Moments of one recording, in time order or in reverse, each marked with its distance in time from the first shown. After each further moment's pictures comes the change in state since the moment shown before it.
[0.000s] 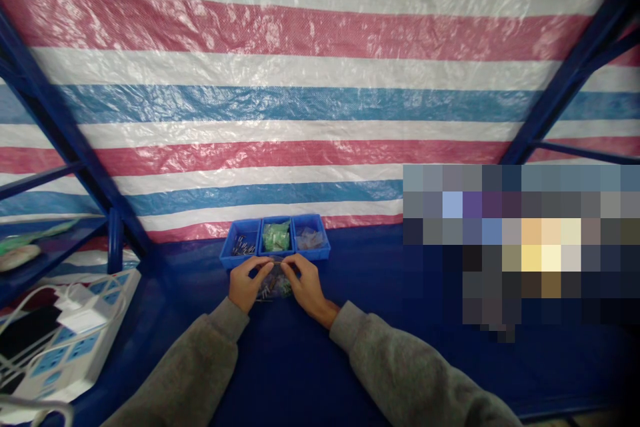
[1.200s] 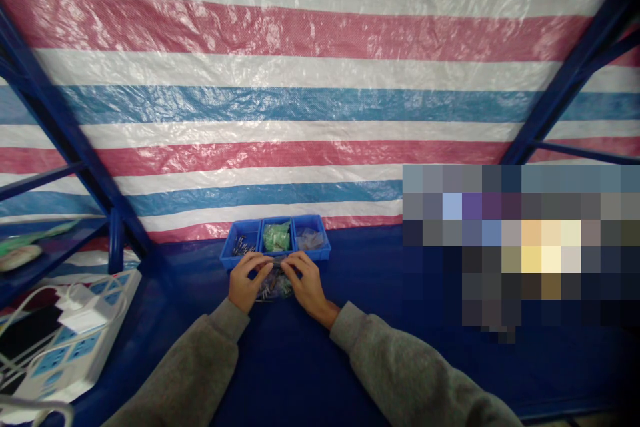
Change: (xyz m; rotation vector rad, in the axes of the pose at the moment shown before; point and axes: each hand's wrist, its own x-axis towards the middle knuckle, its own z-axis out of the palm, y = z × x) left_hand 0.001 0.005 -0.003 -0.036 0.030 0.083; right_hand 0.001 -0.002 -0.001 0.020 0.035 -0.034
